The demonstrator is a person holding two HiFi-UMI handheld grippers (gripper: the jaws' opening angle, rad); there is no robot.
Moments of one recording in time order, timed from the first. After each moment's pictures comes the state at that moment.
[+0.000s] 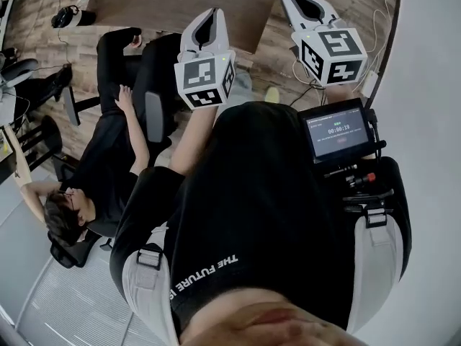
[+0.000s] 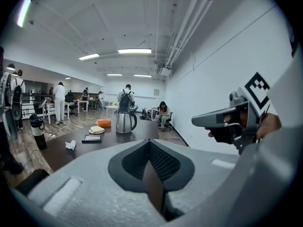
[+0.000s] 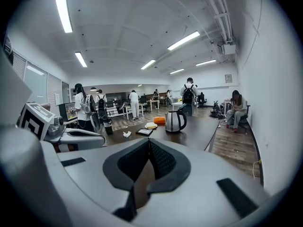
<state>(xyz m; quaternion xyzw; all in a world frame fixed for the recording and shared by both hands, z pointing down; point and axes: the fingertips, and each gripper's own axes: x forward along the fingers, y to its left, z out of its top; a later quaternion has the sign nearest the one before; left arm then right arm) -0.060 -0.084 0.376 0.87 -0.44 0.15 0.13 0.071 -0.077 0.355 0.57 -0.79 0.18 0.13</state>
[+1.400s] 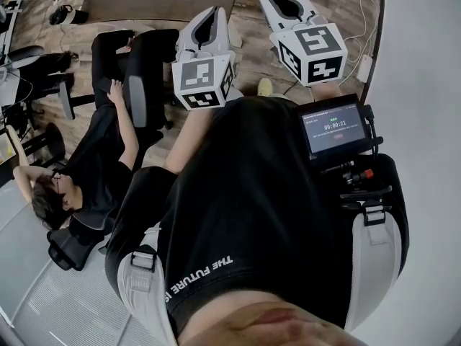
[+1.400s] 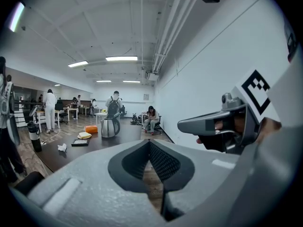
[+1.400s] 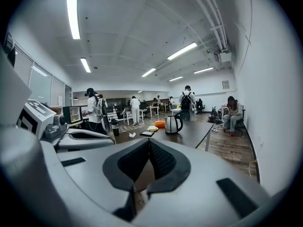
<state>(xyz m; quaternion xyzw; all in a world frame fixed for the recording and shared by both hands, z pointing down) -0.040 -0.078 0.356 0.89 -0.42 0.13 0.10 0.044 -0.079 0.343 0.56 -0.80 0.16 0.12</state>
